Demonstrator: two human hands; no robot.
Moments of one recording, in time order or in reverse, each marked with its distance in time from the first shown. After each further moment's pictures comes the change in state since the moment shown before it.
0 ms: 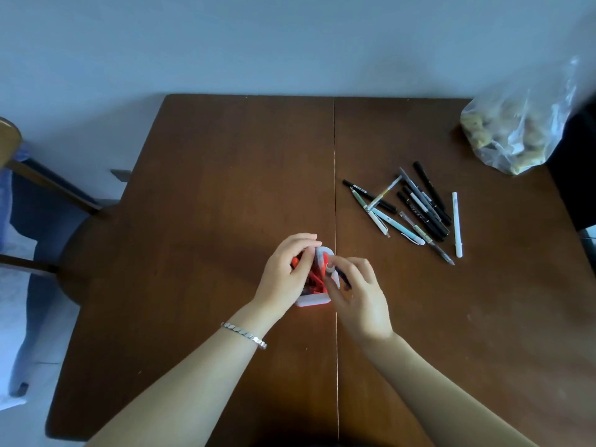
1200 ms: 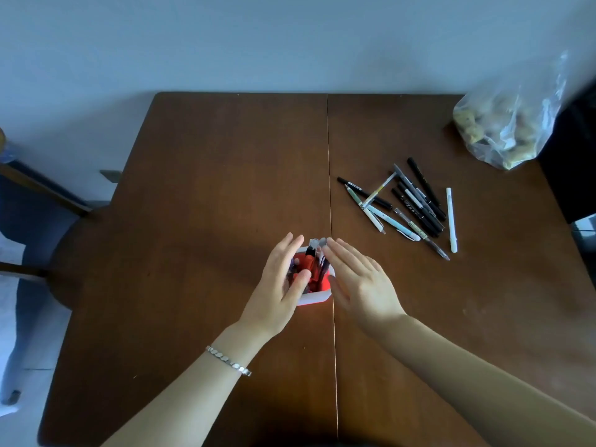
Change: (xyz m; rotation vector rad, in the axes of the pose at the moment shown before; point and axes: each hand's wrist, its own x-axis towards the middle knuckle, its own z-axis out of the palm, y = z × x) left_hand -0.025 -0.005 -0.008 0.038 -0.163 -0.027; right_hand 0.015 0.016 -0.015 -0.303 -0.193 -0.283
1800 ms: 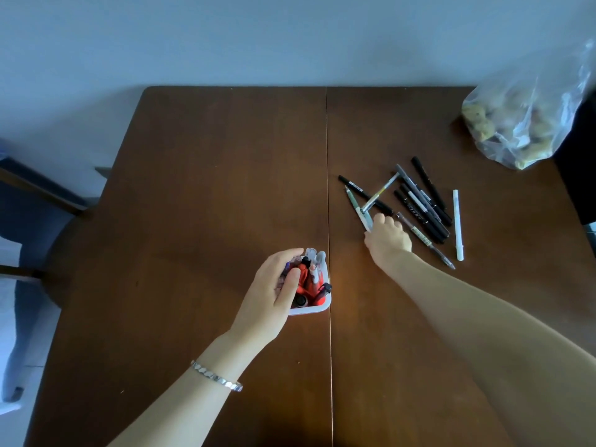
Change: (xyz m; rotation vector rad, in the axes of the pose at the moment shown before) left_hand 0.018 0.006 -0.002 0.034 0.008 -0.040; right_hand 0.082 0.114 0.032 -0.290 -0.482 0.758
